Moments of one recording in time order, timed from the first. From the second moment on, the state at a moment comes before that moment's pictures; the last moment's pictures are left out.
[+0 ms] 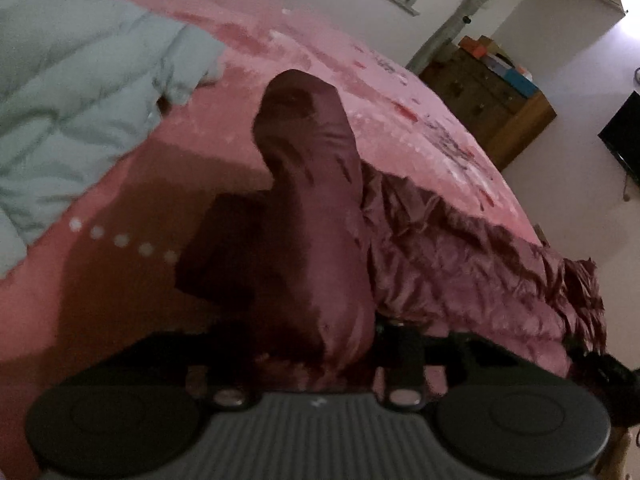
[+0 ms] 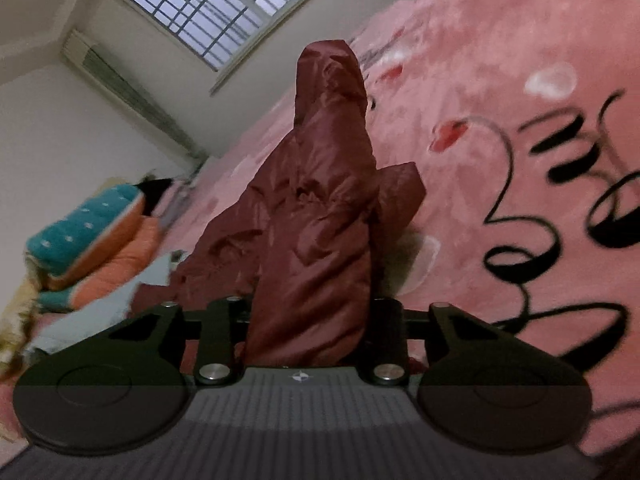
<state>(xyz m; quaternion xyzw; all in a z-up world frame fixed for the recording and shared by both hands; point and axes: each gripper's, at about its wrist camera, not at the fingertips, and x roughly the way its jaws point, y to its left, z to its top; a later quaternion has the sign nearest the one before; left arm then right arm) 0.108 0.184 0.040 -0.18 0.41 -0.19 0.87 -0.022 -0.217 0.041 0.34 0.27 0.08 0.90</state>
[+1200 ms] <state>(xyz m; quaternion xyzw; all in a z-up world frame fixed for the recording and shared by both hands) 0.095 -0.140 0.048 -0.02 0.37 -0.29 0.88 -0.210 -0.433 0.076 0.23 0.16 -0.38 0.88</state>
